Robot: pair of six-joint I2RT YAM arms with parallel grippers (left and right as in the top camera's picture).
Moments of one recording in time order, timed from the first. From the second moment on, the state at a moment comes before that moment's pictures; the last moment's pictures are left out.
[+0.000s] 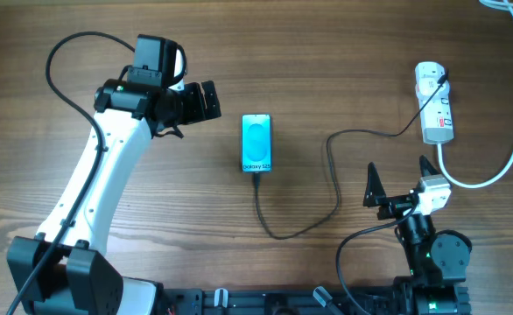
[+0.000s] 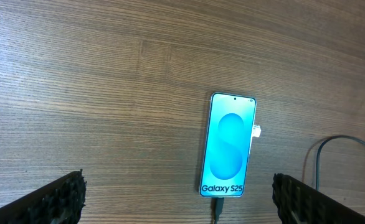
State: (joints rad) left arm -0.20 1.59 1.36 -0.88 0.13 -0.39; right arm 0.02 0.02 0.01 0.00 -0.13 0.04
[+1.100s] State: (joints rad) left arm -0.20 1.14 0.81 -0.63 0.07 -0.39; right arm 0.02 0.01 0.01 0.00 -0.13 0.04
